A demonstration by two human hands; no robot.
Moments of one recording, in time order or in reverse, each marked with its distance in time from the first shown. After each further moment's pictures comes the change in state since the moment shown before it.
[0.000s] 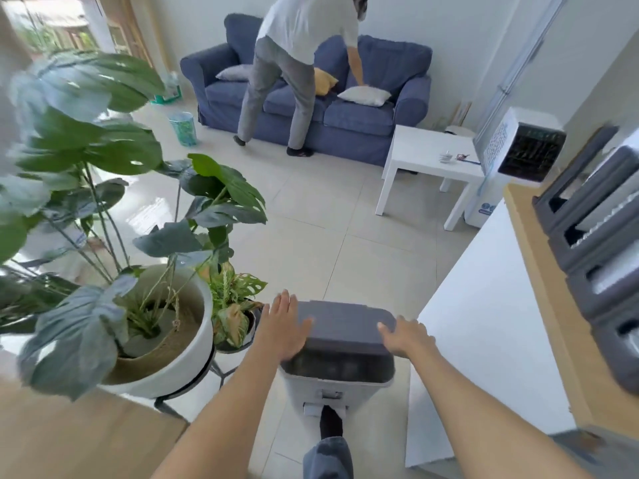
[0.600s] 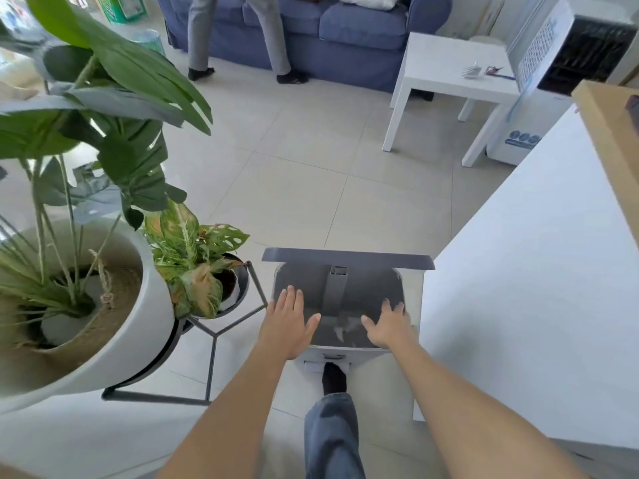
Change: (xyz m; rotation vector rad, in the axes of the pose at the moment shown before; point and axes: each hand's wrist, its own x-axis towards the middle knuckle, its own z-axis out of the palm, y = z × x) left_hand 0.077 -0.007 0.139 0.071 -0.164 0.007; right_hand 0.106 -0.008 0.137 0.068 -0.149 0.010
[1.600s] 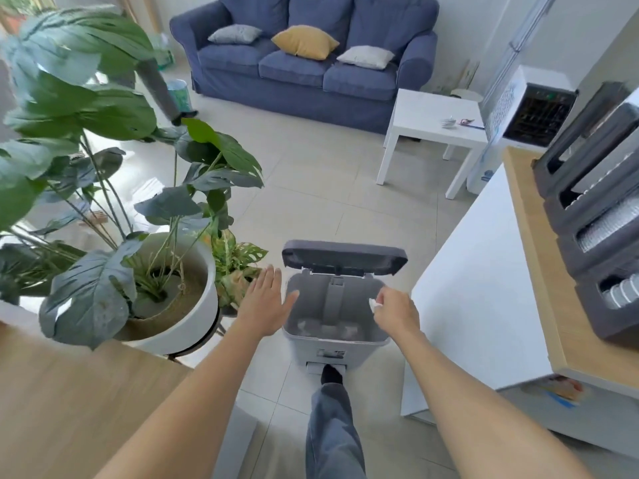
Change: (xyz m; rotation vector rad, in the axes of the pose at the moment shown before) left_hand -0.130 -0.026 -0.109 -0.111 0.213 -0.007; right_hand -0.165 0.001 -0.096 0.164 0.387 -0.200
